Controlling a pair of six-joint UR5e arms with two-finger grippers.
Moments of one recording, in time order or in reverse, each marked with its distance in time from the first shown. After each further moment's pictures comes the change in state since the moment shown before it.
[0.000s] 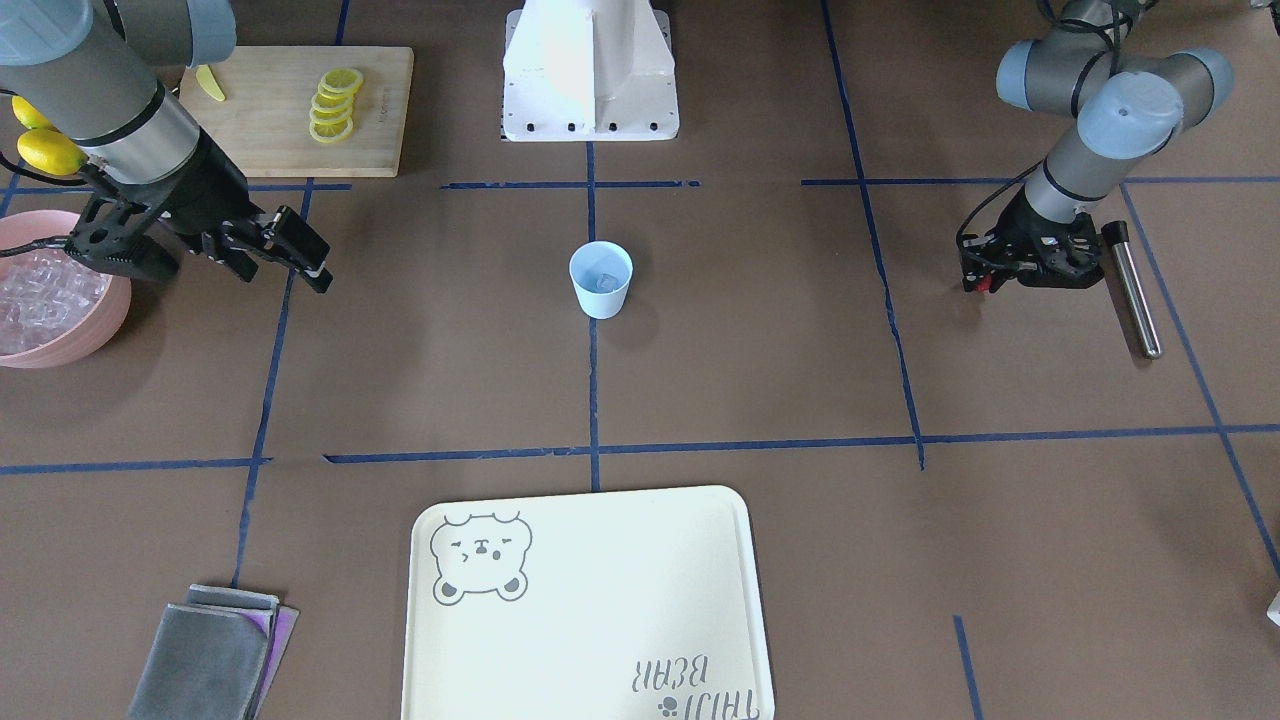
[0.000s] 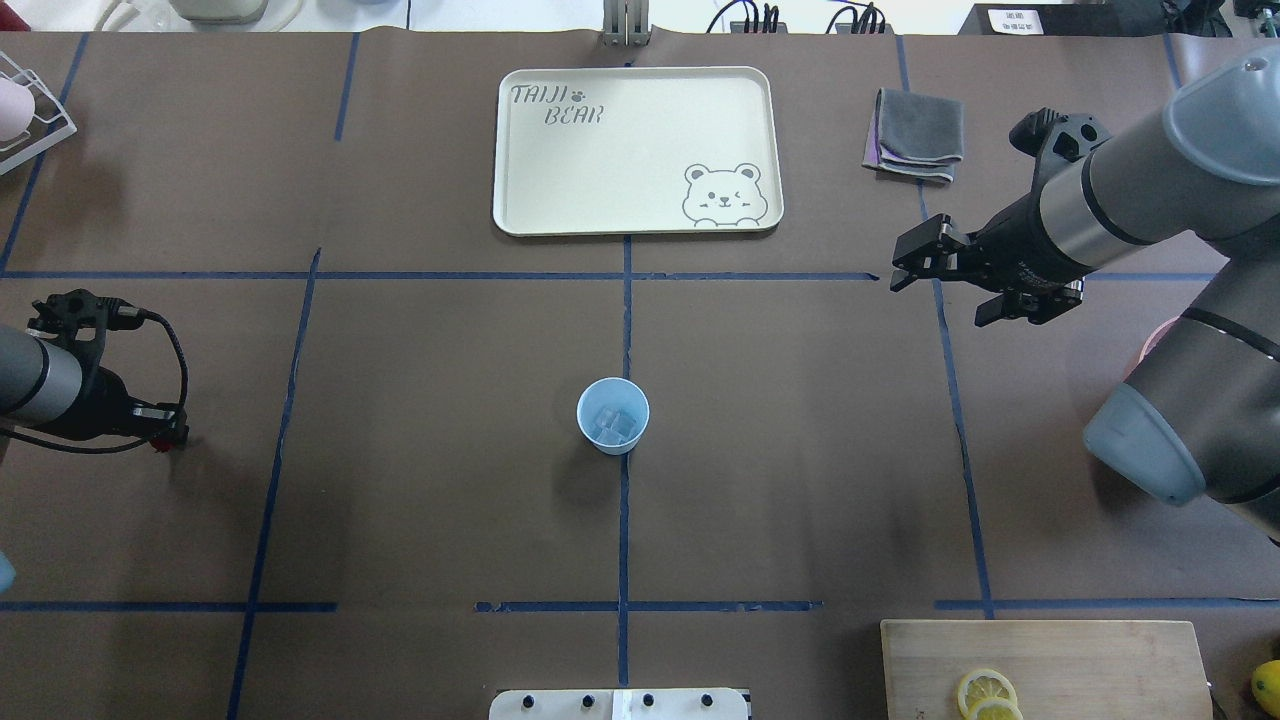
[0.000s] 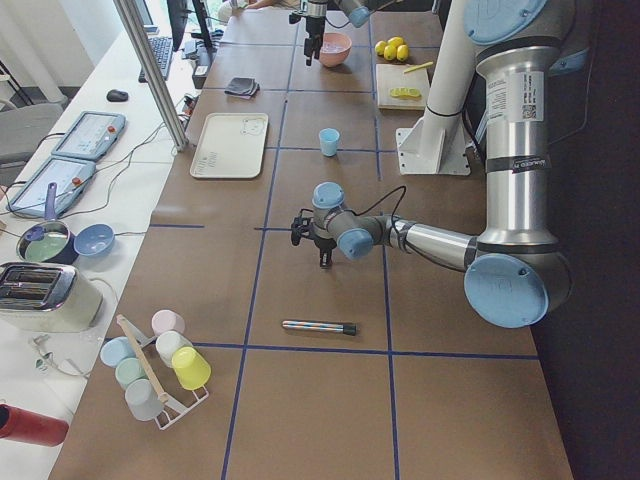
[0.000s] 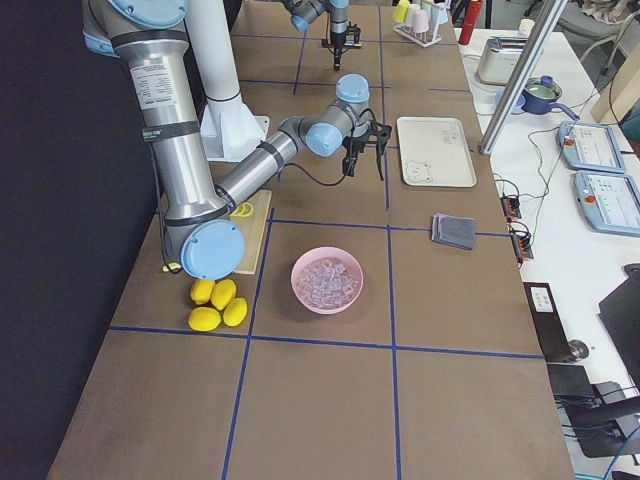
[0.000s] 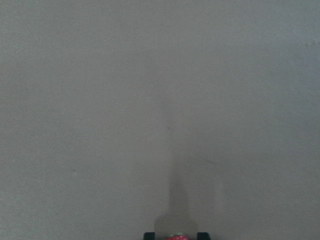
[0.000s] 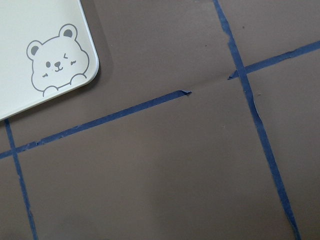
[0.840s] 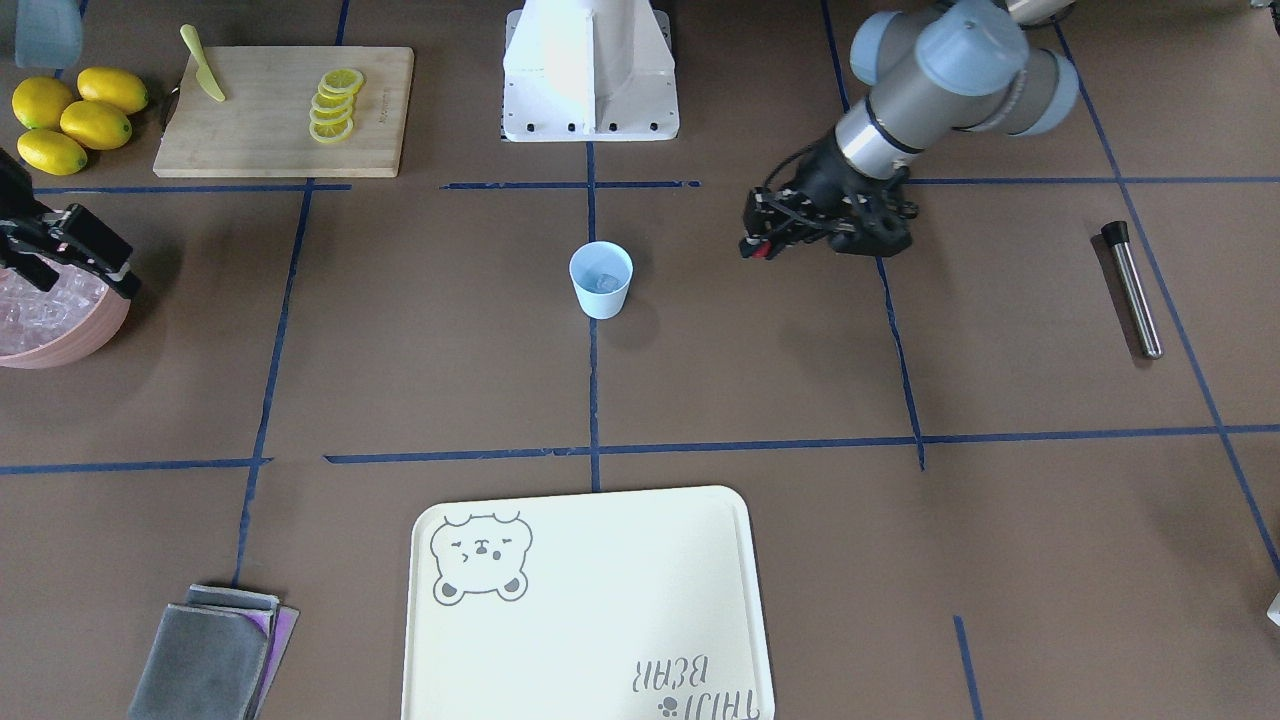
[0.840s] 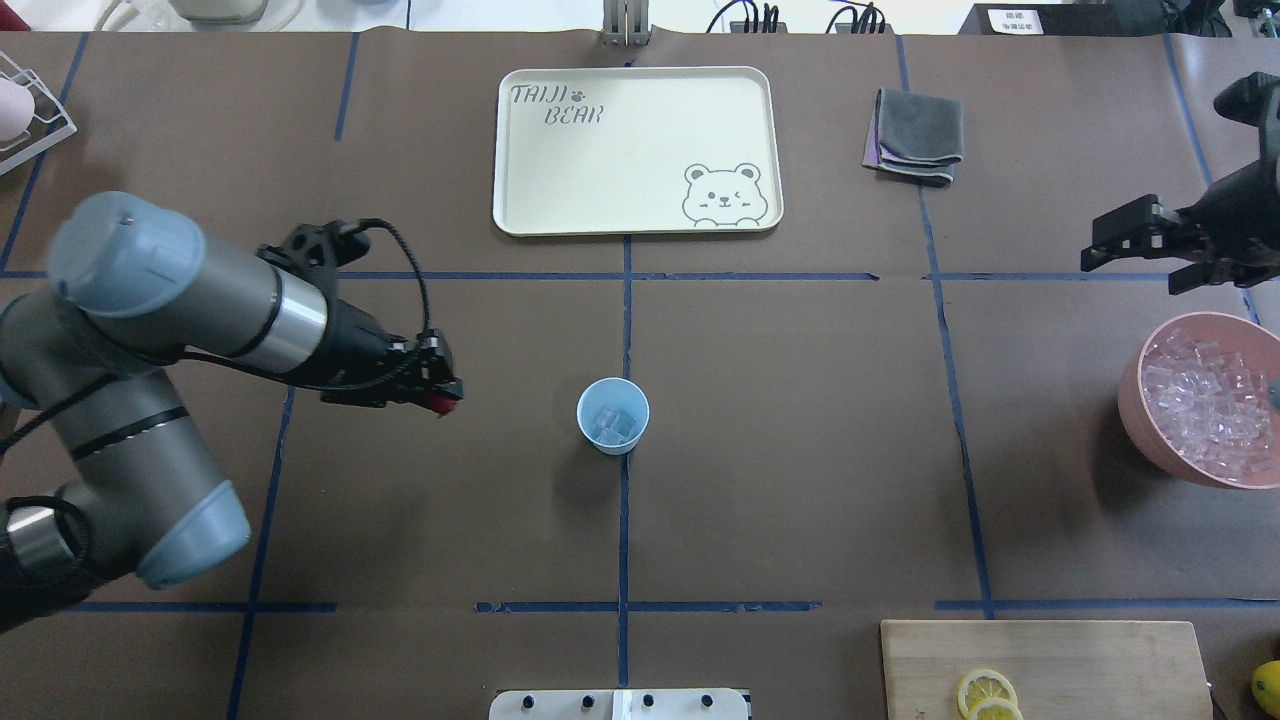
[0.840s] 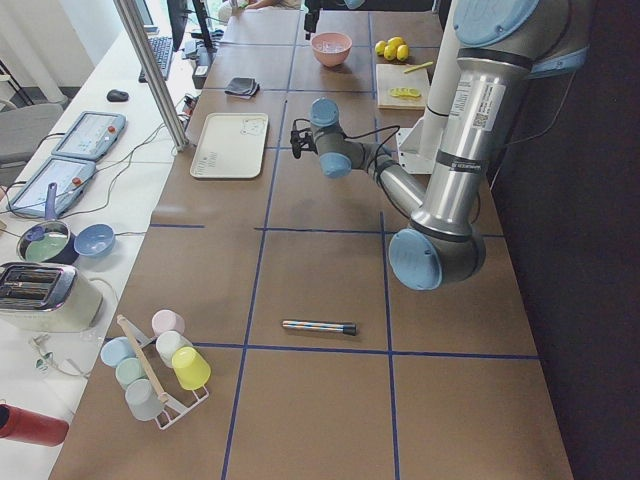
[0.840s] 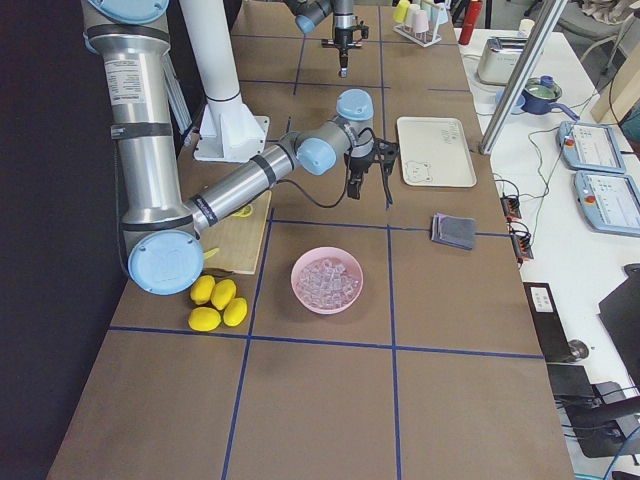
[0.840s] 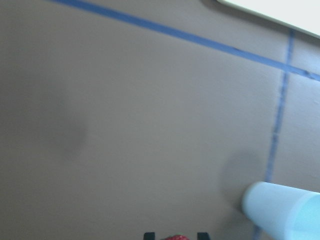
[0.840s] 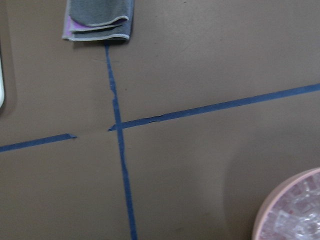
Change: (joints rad) left arm 0.135 -0.496 -0.054 0.083 -0.079 -0.582; right arm 0.262 -0.228 0.006 -0.006 0.090 -0.435
